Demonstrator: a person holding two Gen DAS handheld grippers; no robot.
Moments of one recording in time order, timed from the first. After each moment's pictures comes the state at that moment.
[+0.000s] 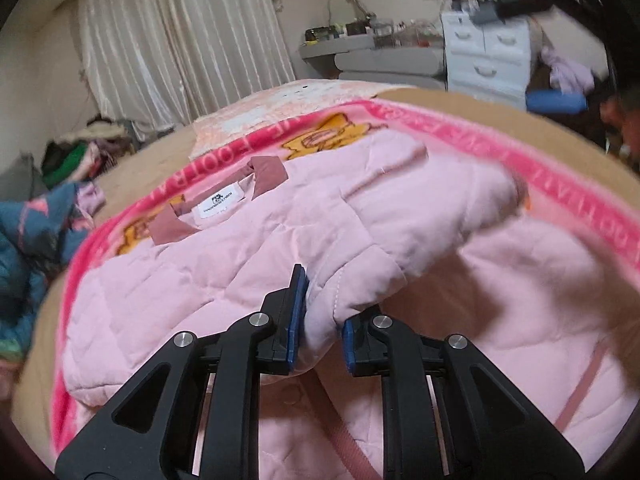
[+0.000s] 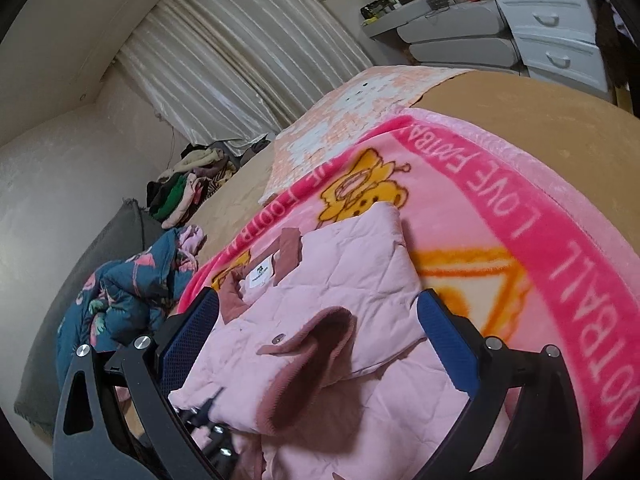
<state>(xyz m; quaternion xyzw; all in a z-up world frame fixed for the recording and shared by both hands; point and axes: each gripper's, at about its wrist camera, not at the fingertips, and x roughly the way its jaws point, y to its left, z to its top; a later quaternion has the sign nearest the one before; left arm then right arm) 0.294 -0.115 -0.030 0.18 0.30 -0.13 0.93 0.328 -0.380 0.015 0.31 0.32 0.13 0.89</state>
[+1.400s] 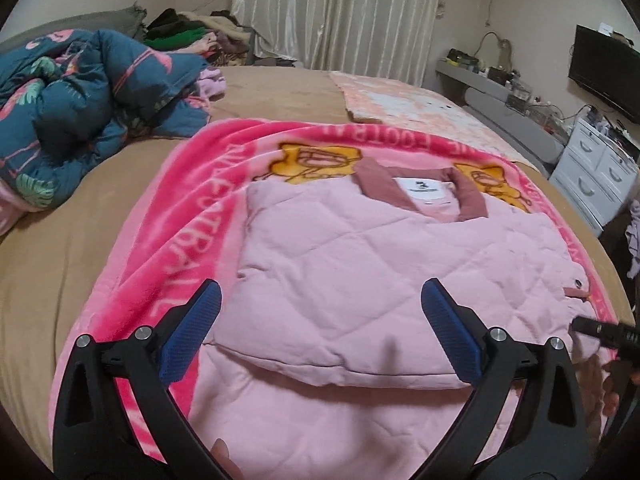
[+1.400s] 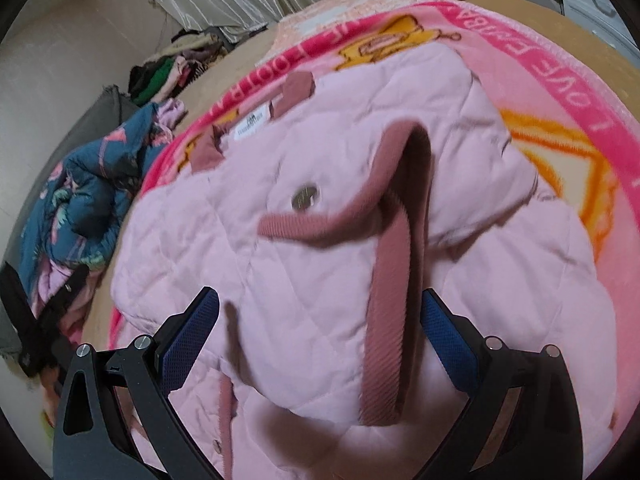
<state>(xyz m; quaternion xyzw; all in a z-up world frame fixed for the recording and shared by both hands) 0.310 0.136 0.009 -0.07 0.35 0.03 0.93 0.331 -0.256 -0.075 0.19 0.49 0.16 0.84</state>
